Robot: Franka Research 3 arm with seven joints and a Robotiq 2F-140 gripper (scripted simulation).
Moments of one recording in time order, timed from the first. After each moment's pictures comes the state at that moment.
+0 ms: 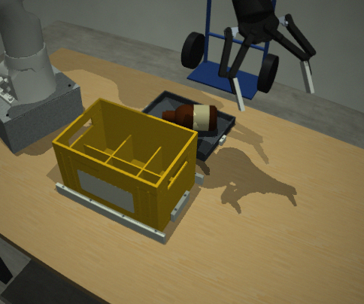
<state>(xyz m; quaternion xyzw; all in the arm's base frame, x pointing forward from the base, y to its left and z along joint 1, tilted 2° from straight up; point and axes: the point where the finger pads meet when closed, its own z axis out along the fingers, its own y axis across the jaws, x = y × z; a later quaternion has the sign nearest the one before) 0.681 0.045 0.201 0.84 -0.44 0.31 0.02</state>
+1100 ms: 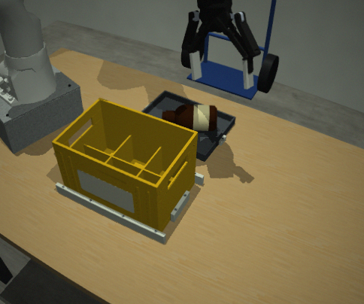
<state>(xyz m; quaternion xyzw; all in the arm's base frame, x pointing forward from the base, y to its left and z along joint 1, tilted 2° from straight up) 0.536 0.110 0.156 0.62 -0.77 0.14 -0.06</state>
